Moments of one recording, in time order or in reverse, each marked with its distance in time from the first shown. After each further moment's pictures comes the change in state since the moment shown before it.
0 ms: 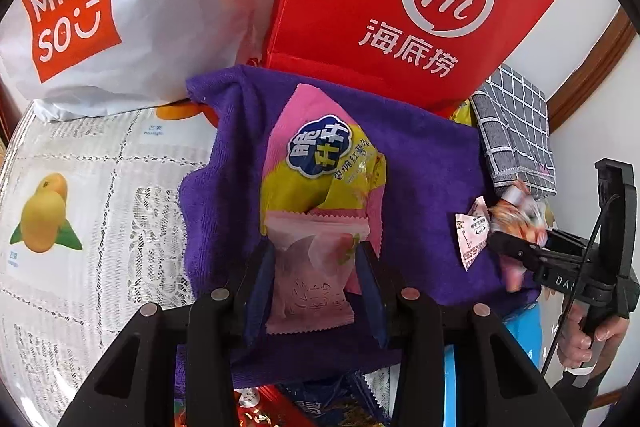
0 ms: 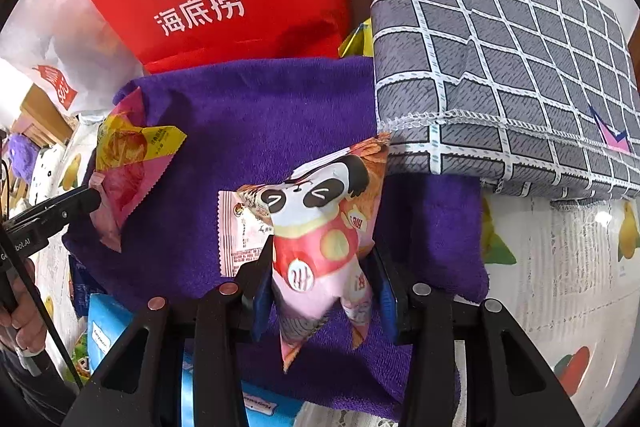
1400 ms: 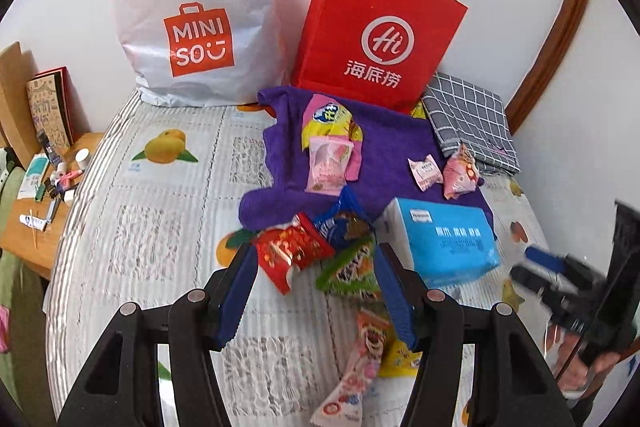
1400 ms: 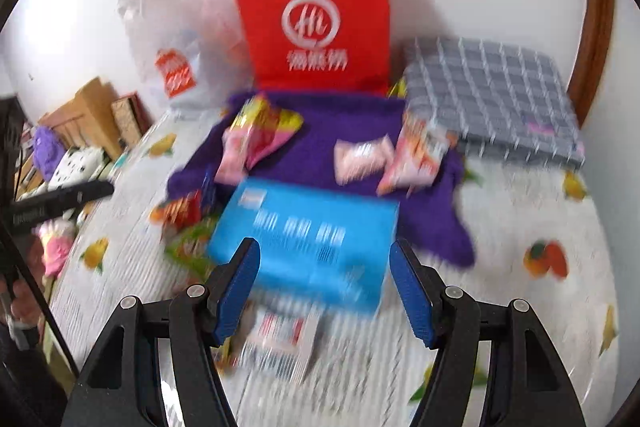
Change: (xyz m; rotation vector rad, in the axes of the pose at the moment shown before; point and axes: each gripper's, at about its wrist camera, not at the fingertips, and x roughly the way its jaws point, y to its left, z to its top) left arm -0.152 0.013 -0.125 0.037 -0.174 0.033; right arm -0.133 0.079 -0.159 -0.059 -0.273 0.040
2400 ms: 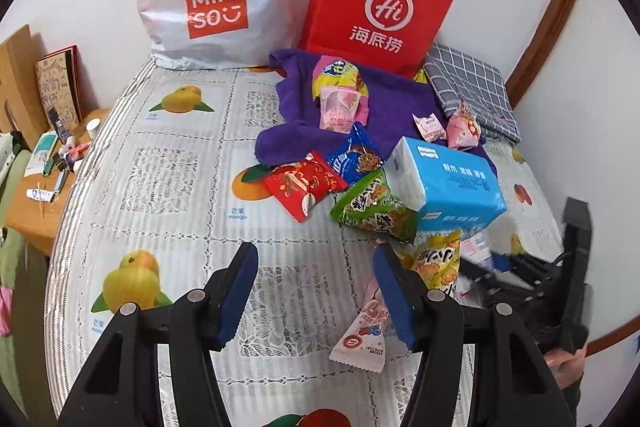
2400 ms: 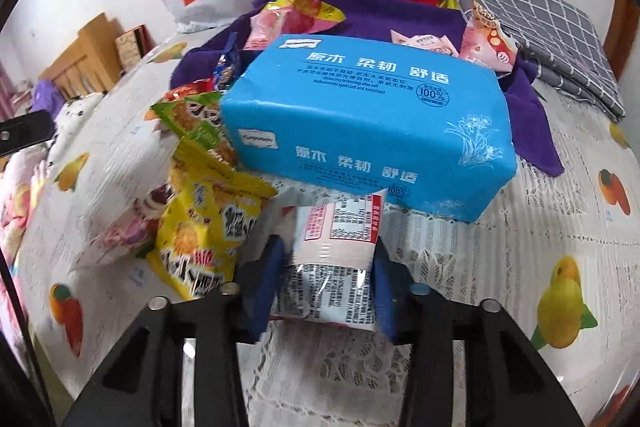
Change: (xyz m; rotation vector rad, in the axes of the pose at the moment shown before) left arm -0.012 0.011 -0.050 0.018 0.049 0.015; right arm 0.064 0.034 -0.069 -0.045 0.097 -0.013
